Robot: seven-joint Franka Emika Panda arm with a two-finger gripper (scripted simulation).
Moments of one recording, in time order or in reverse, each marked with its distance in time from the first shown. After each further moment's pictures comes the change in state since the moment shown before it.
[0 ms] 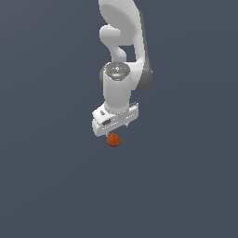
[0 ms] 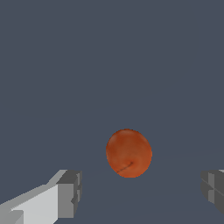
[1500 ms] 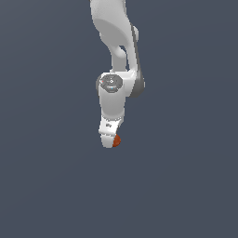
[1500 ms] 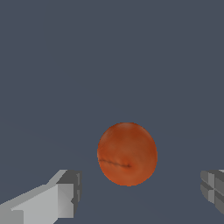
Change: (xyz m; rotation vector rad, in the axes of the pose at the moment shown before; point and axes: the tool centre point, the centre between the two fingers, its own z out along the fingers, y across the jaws) arm -0.014 0.007 0.041 0.021 0.002 -0.788
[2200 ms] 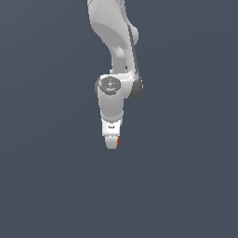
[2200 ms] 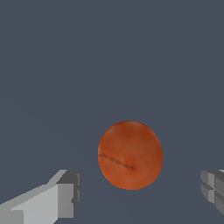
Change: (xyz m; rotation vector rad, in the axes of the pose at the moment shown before) arm -0.003 -0.002 0.010 0.003 0.008 -0.215
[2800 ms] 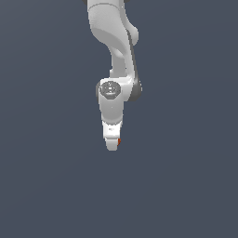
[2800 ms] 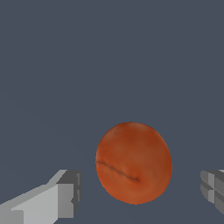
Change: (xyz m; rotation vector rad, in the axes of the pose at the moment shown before) arm 0.000 0.000 0.017 -0.001 0.000 -0.014
